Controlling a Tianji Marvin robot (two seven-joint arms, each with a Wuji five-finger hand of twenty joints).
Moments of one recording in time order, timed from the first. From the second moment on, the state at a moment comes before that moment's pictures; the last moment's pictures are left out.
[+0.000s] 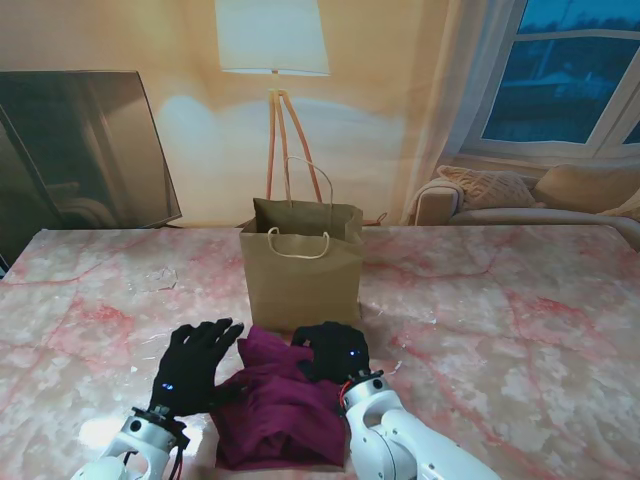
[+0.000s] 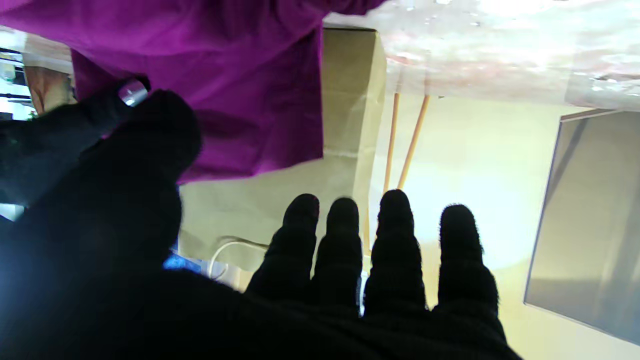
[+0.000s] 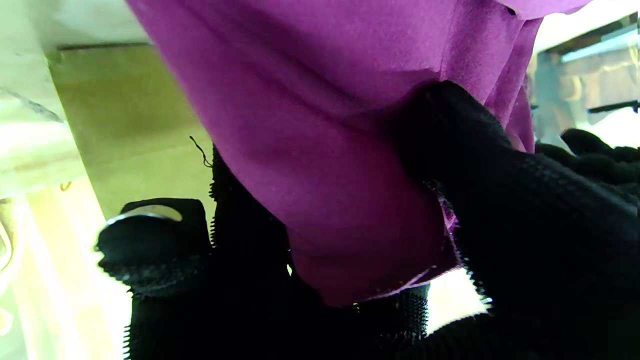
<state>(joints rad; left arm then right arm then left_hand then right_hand) 1.87 -1.09 -1.25 -1.67 1.12 -0.07 0.47 -1.41 -1.20 0.73 -1.41 -0.80 0.16 -0.52 0.50 -0.60 0.70 -0.11 0.37 0.16 0.14 0.25 0.41 0.08 0.14 0.35 0.34 0.11 0.27 0.51 0.02 0.19 0.67 0.57 0.52 -0.94 1.14 -0.32 0.90 -0.39 0.95 0.55 1.20 -0.06 0.79 0.44 1.28 0.05 0.82 0.69 1.04 0.19 1.55 0.66</state>
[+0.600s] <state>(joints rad) 1.68 -1.11 -1.10 -1.50 0.98 -0.07 0.58 -1.41 -1.21 0.76 -1.39 -0.80 0.05 -0.64 0.74 -0.64 0.74 -0.11 0.67 -0.30 0.88 0.72 1.04 -0.06 0.41 1.15 0.60 0.11 0.49 0.79 0.04 0.20 0.73 0.57 0.52 -0.93 1.14 -0.32 0.90 -0.40 0.95 0.55 1.20 -0.06 0.80 0.47 1.28 0.05 0.84 0.69 1.00 0.19 1.55 0.64</state>
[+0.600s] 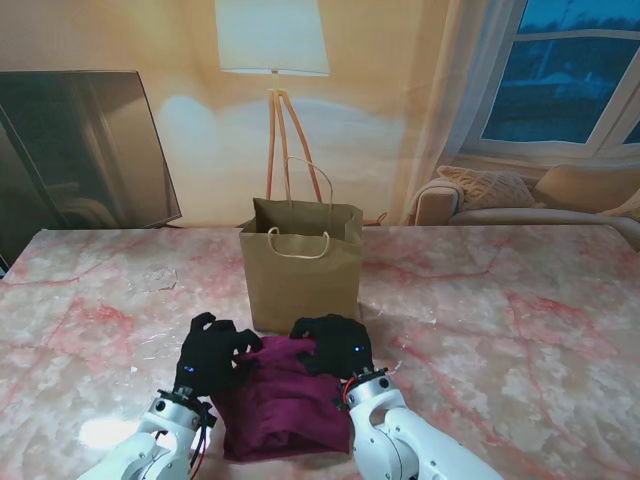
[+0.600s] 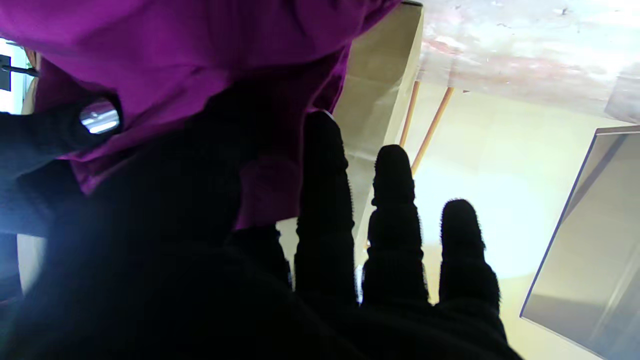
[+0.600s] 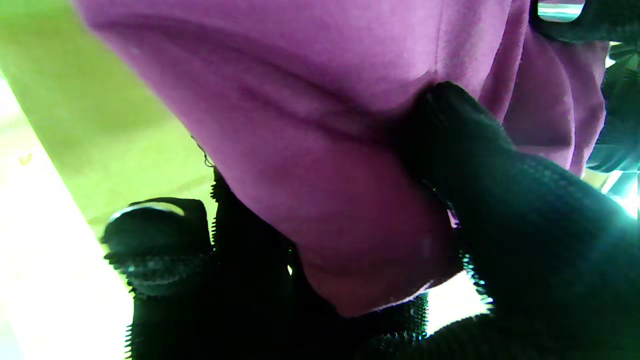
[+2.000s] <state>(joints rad) 1.79 -1.04 -1.17 -1.58 1.24 -0.29 0.45 -1.43 -1.03 0.80 -1.39 -1.21 -0.44 -0.58 0.75 -0.69 0.74 -0.13 0.75 -0.40 0.96 0.52 1.09 -0.10 0.31 1.14 0.65 0.06 0.46 0.73 0.03 0.20 0.73 0.55 0.53 -1.02 1.18 -0.35 0.92 -0.52 0.96 0.45 1.00 -0.21 0.80 0.75 0.89 -0.06 0.76 0.84 0.58 0.11 1.30 0.80</state>
